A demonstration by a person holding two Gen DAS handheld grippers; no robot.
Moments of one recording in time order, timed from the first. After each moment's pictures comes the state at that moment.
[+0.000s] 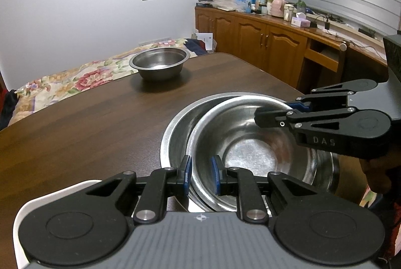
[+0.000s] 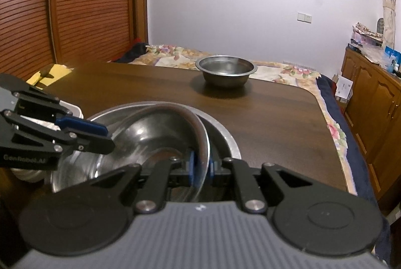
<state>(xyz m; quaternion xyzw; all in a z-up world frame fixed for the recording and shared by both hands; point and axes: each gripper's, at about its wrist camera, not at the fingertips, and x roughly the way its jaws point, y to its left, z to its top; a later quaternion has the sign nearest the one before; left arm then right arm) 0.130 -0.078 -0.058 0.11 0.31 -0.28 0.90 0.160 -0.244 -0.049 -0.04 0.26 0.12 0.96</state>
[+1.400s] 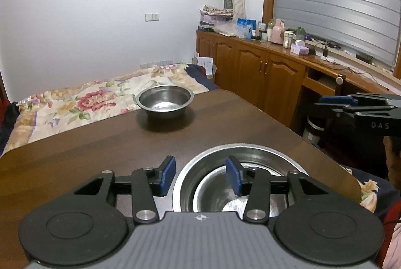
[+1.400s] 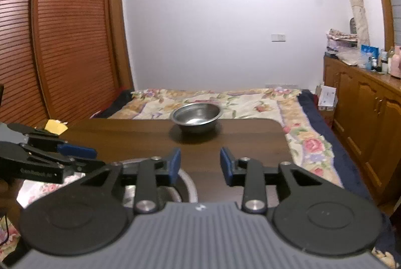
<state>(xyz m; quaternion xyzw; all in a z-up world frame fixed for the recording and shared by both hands) 0.134 -0.067 -0.011 0.07 0.26 -0.29 0.92 0.135 -0.301 0.000 0.04 0.18 0.09 0.98</state>
